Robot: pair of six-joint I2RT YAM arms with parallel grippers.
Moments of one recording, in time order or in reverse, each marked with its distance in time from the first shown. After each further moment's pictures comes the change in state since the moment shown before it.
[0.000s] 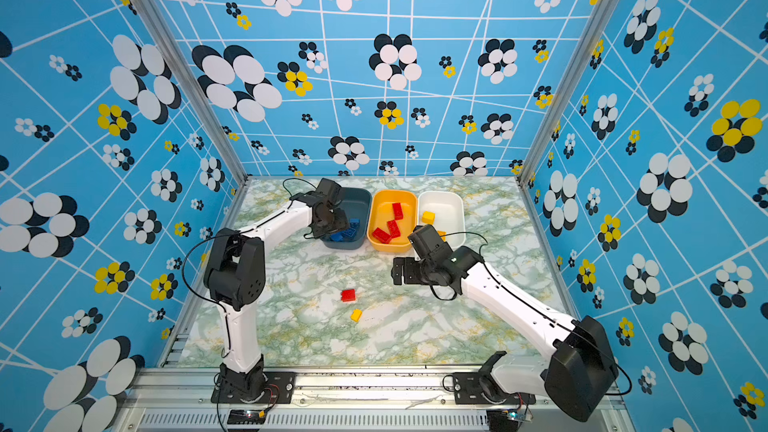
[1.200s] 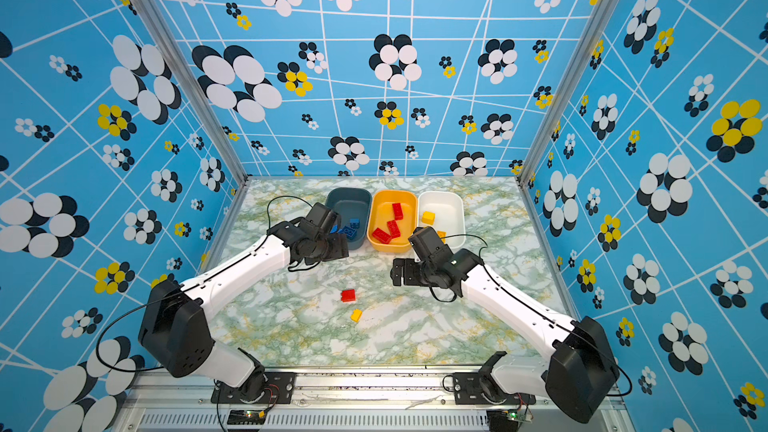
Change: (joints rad) left arm -0.200 -0.500 -0.402 -0.043 -0.024 -0.036; right arm 0.000 -0.011 -0.037 0.041 -0.013 0.016
